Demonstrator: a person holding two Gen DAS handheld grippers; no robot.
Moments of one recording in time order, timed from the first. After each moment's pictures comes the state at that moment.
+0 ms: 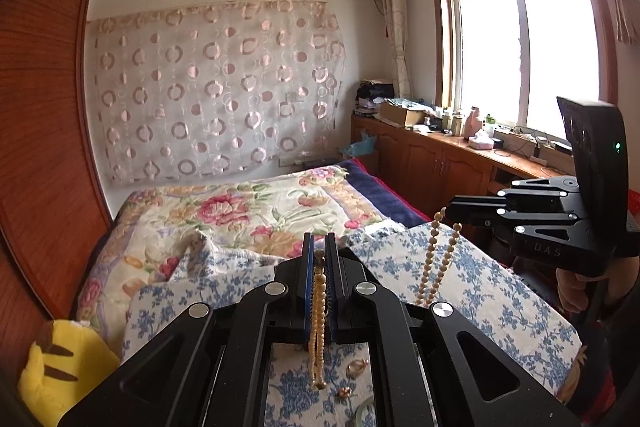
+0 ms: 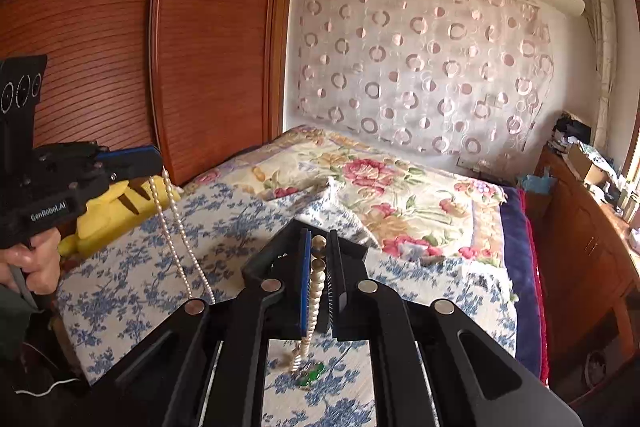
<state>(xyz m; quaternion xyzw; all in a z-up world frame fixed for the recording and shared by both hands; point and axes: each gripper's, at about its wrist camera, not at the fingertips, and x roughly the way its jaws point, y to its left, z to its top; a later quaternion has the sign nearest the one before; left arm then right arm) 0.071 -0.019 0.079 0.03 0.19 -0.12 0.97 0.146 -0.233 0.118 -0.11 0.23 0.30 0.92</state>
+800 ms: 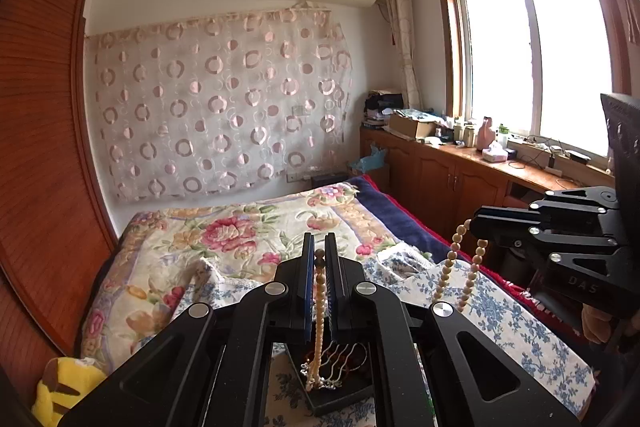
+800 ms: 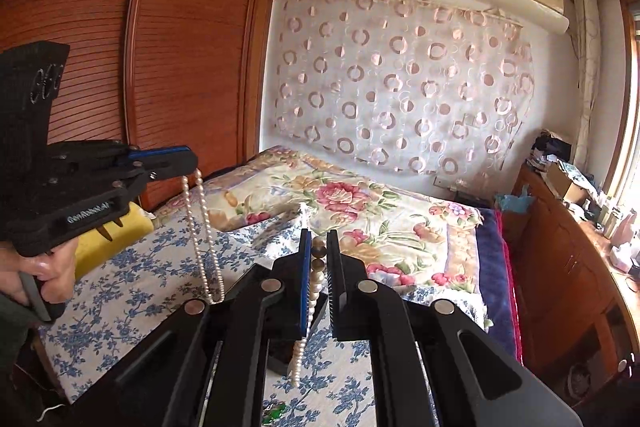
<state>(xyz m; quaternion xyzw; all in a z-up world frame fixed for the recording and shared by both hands) 0.141 -0.040 0.117 0.04 0.17 -0.11 0.98 0.181 -0.234 0.155 -0.12 0.21 0.27 0.93</state>
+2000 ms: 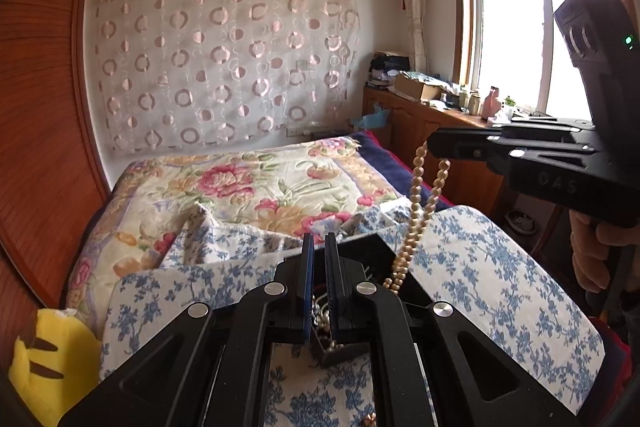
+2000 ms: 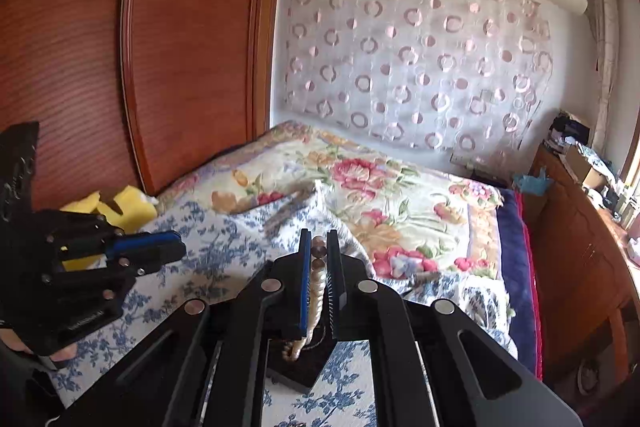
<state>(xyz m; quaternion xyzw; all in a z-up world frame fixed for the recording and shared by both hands) 0.148 -0.013 0.040 0.02 0.25 -0.11 0.96 0.227 -0.177 0.111 -0.13 0.26 0.28 0.91</state>
